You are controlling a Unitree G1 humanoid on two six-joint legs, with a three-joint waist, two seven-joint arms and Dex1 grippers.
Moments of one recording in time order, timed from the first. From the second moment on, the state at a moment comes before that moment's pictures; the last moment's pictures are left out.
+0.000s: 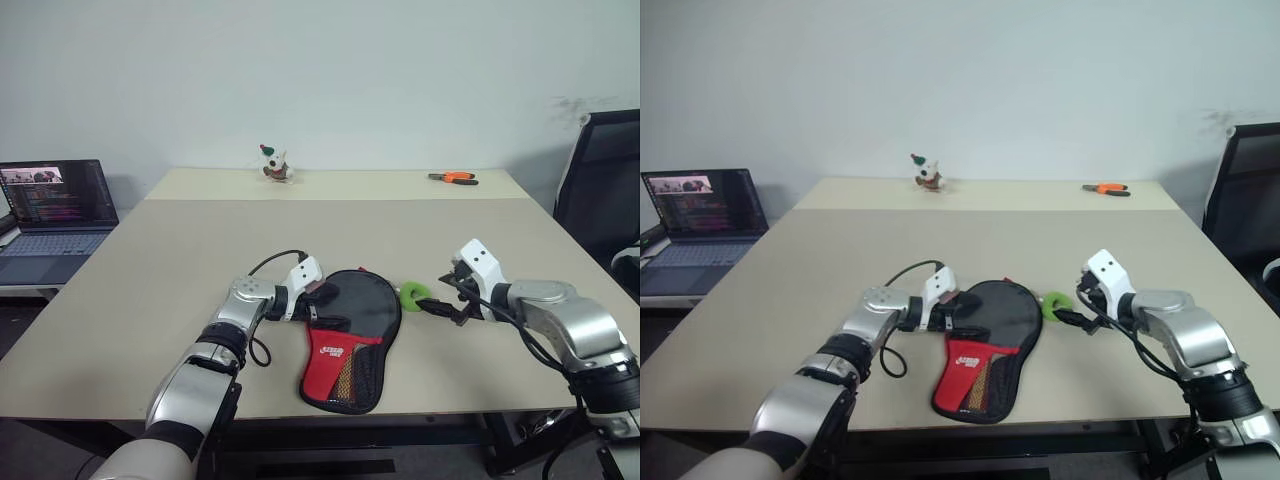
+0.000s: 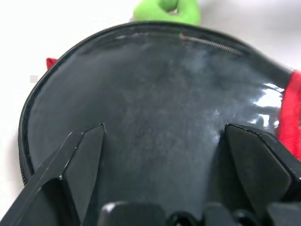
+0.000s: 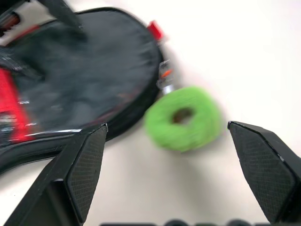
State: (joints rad) left arm -1.02 0.33 -0.15 1.16 0.03 -0.25 -1.17; right arm -0.64 -0.70 0.17 0.02 0.22 0.71 0.74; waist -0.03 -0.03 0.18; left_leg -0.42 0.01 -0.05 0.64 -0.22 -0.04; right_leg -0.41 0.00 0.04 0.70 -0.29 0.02
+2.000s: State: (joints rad) left arm -1.03 0.23 -0.15 1.19 0.08 -0.31 -1.18; right arm -0.46 -0.87 0.22 -0.40 0.22 0.74 1.18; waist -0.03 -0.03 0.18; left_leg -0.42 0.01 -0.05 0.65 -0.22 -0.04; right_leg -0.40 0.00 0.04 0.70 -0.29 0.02
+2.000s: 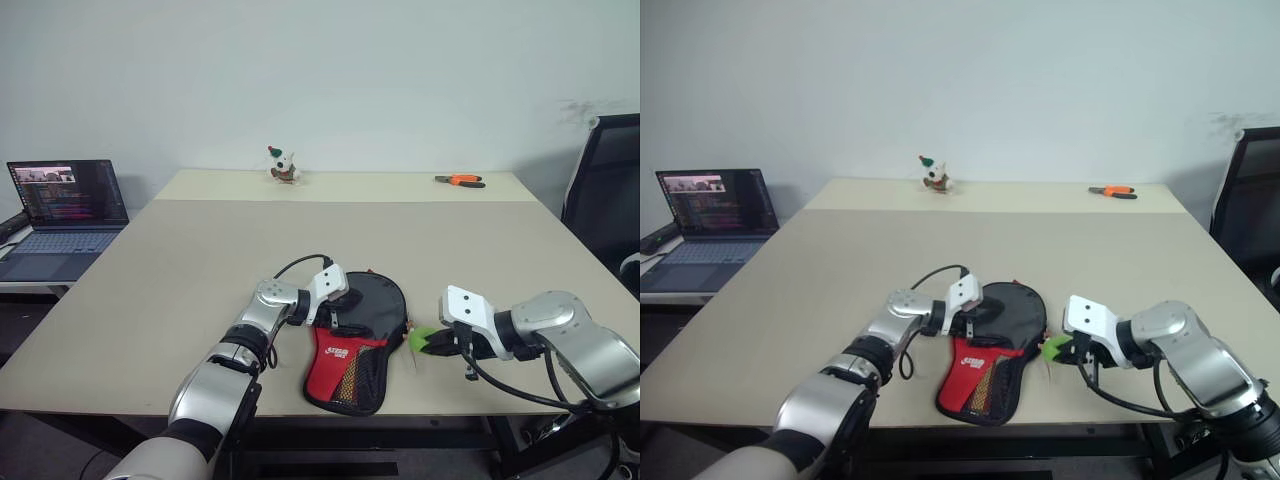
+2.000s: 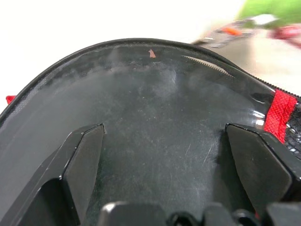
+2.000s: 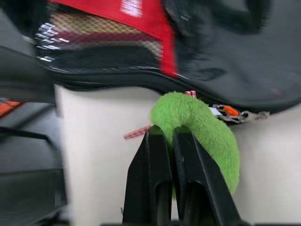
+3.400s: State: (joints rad) left arm -0.95 0.28 -0.03 1.10 -0.01 -0.26 -1.16; right arm -0.52 -0.74 0.00 -0.44 0.59 1.14 0.78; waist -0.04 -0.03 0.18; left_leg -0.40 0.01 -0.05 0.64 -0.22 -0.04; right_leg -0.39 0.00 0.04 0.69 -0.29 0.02
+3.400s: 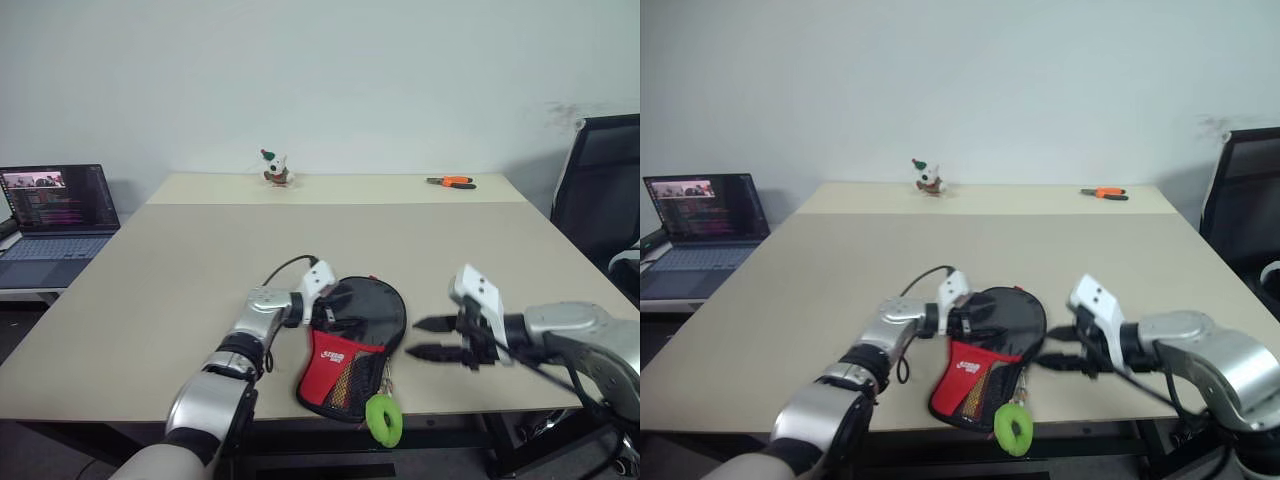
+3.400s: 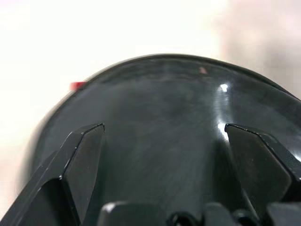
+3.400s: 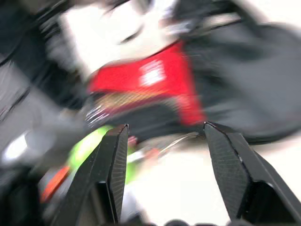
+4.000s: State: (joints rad) left arm -0.50 0.59 0.05 0.11 -0.35 0.41 -1.22; right arm -0.73 -0.39 0.06 0.35 0.29 0.81 0.54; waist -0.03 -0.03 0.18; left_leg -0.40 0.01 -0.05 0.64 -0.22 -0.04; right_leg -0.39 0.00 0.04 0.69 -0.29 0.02
